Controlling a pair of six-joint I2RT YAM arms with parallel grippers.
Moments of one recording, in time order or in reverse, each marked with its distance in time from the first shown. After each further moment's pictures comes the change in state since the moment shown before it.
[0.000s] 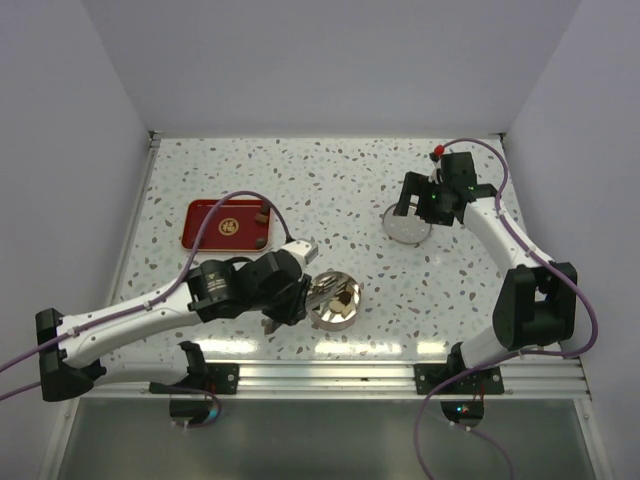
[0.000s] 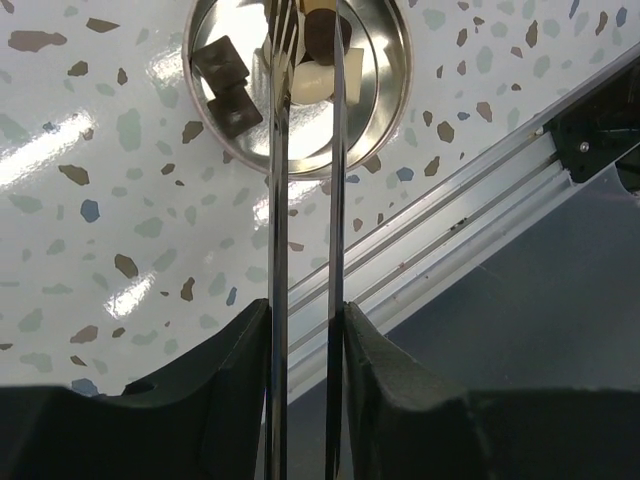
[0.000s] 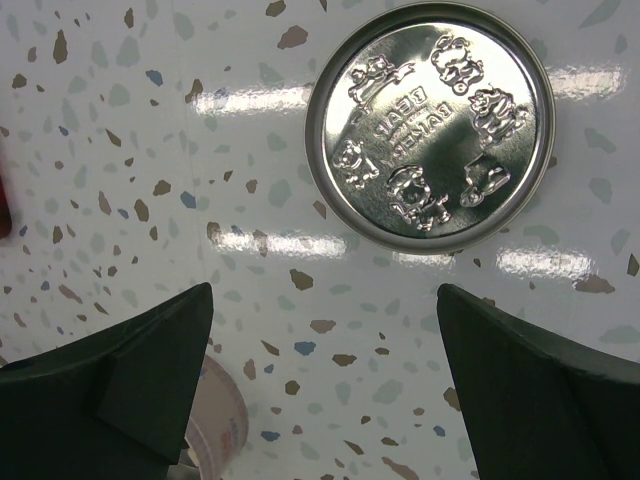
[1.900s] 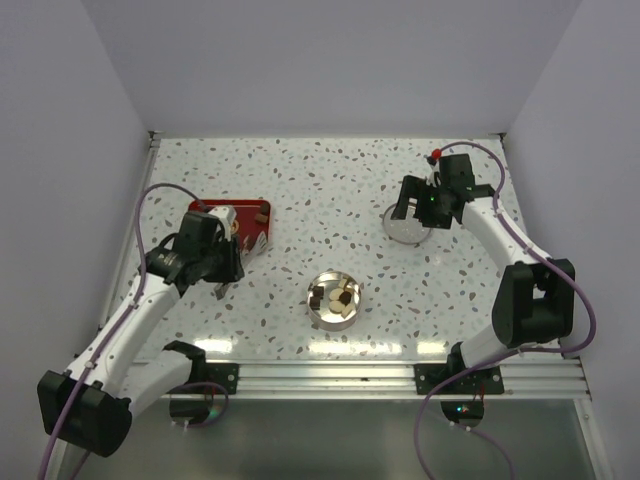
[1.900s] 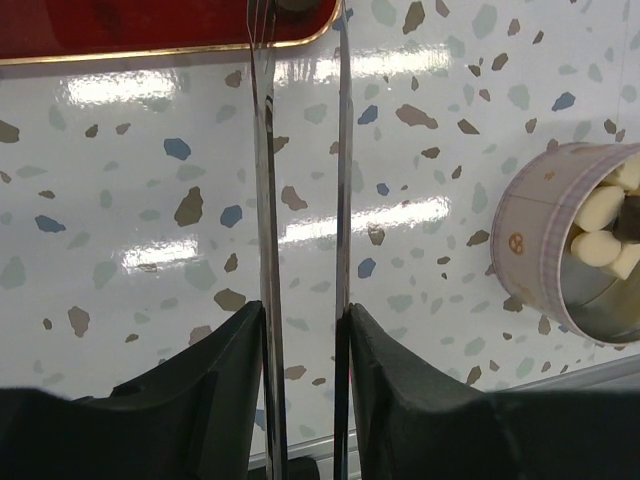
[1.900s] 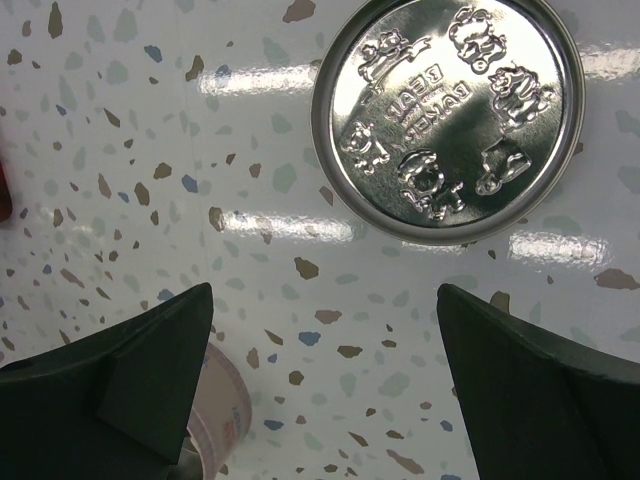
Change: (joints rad) left arm 0.849 -0.119 -0.220 0.092 0.175 0.348; right arm 0.000 0.017 -0.010 -0.009 -0.034 -0.001
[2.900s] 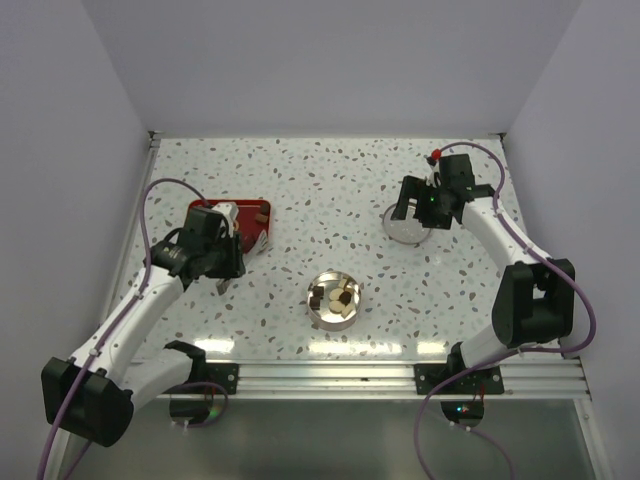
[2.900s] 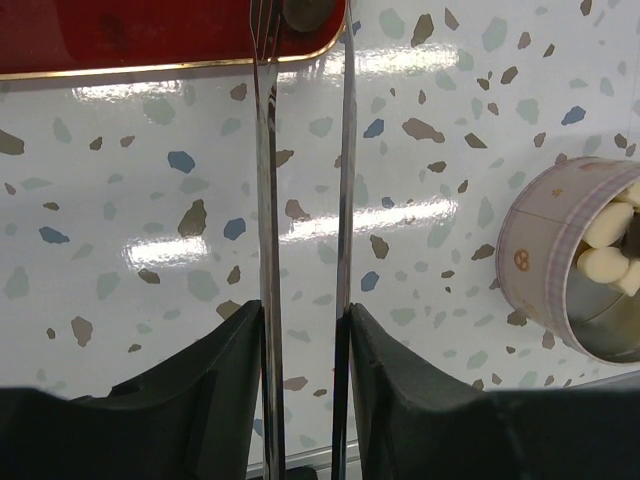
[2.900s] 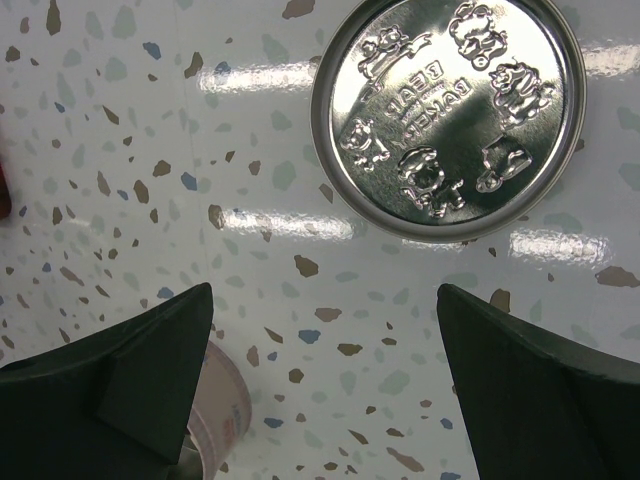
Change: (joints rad) left arm -0.023 0.057 0.013 0.023 -0.023 -0.009; right arm 0.000 0.000 0.000 -0.005 -0.002 0.000
